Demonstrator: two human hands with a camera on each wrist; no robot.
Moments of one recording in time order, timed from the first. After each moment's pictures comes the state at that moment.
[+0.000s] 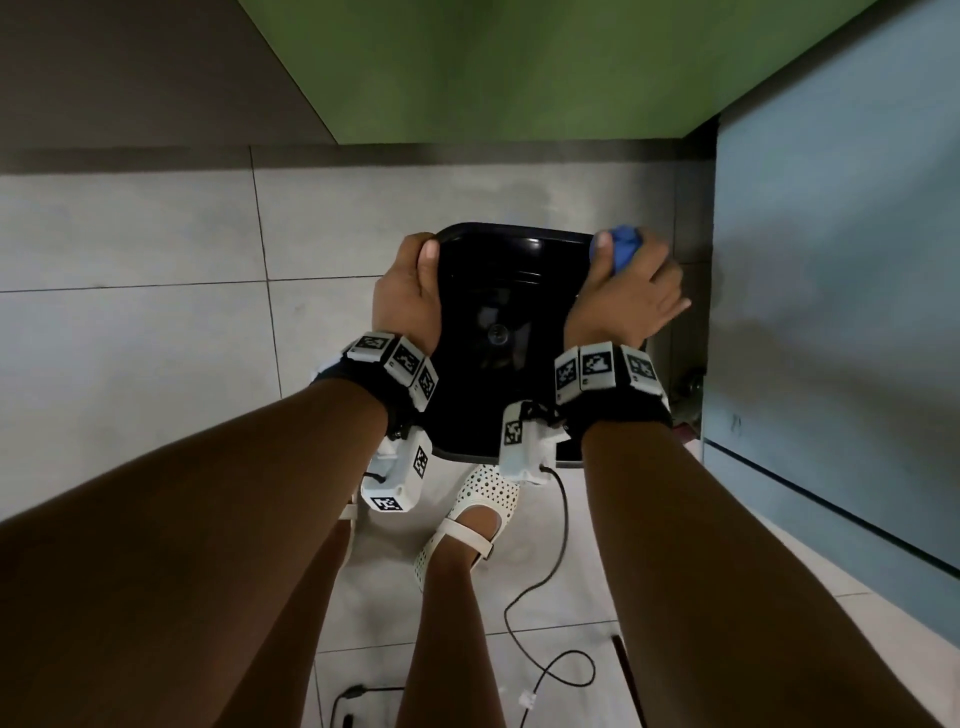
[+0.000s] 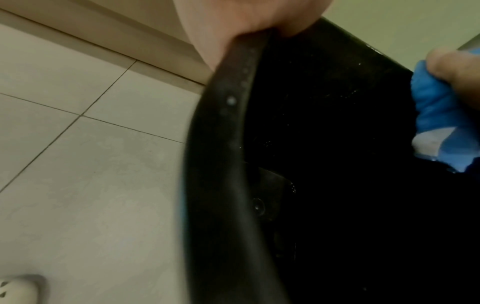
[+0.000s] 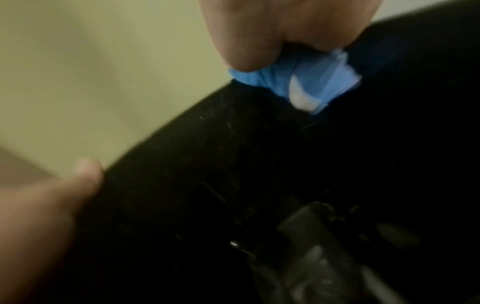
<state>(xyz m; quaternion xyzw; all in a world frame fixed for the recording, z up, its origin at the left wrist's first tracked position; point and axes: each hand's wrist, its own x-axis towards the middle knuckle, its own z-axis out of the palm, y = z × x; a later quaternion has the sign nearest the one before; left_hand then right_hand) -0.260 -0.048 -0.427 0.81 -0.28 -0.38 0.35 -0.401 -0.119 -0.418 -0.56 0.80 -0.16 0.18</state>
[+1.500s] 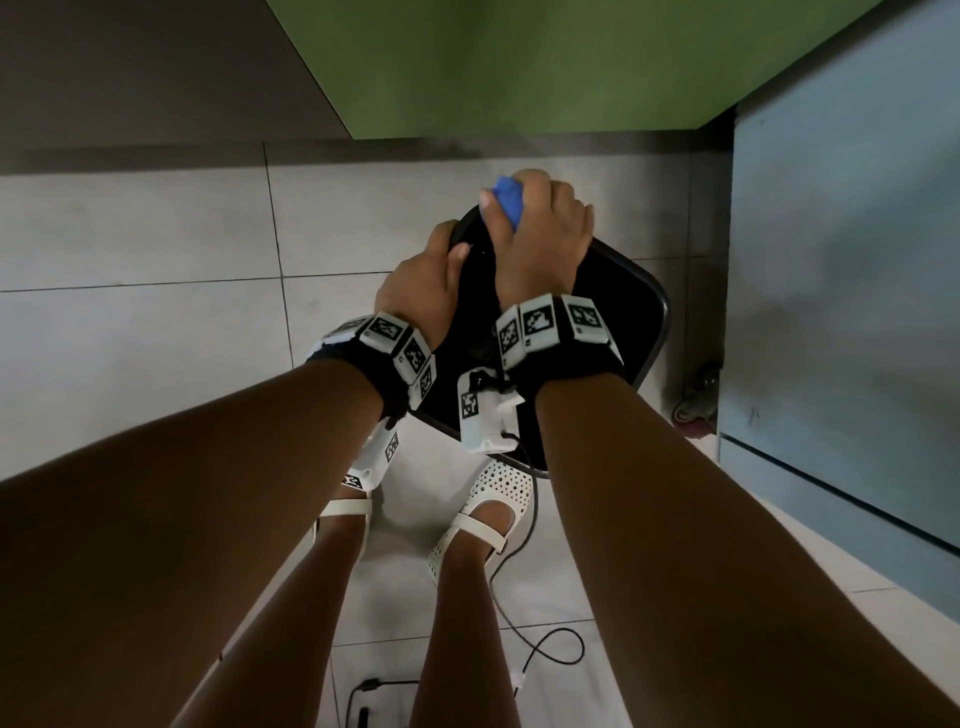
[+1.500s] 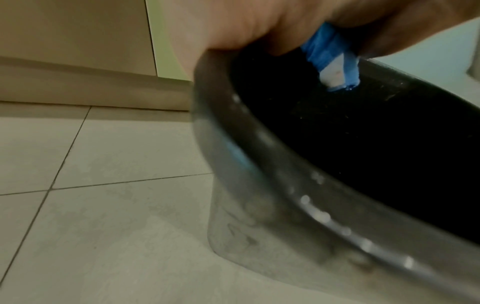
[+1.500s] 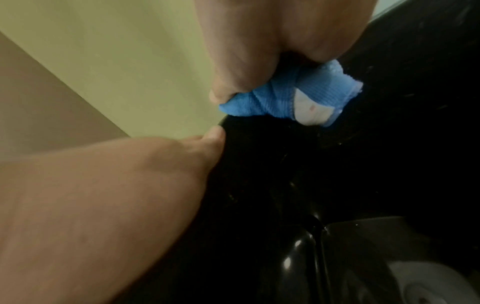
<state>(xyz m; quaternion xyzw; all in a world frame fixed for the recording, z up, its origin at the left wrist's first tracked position) -0.245 -0.054 -0.407 0.78 -0.44 -0.42 0.15 -0.328 -0.121 -0.414 -0.71 0.64 -0.15 0.25</state>
